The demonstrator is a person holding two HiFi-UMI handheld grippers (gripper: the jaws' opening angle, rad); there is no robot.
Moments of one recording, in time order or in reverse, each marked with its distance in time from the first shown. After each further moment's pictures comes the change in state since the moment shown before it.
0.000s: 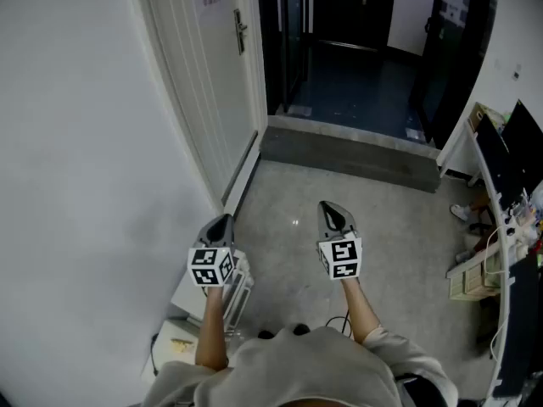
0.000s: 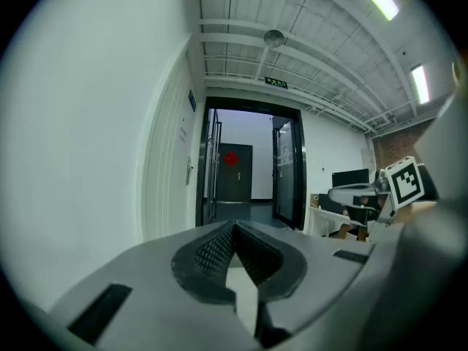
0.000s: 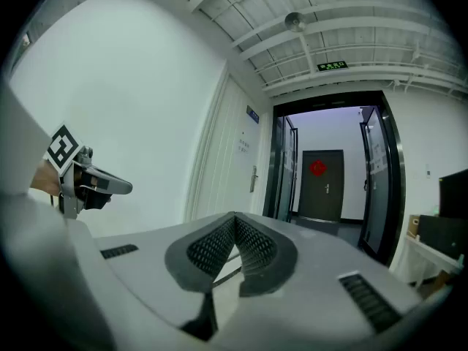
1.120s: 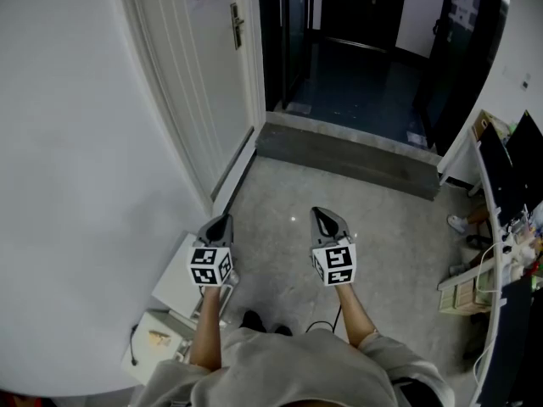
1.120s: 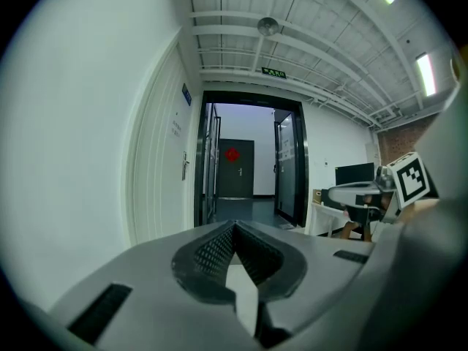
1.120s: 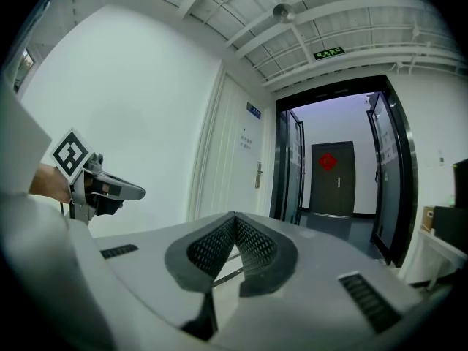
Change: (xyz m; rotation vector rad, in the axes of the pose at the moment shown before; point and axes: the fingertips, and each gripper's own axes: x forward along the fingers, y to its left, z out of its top) left arm 0.058 -0.077 -0.017 0.002 0.032 0.034; right arm -0.003 -0.069 -0.035 0.032 0.006 0.103
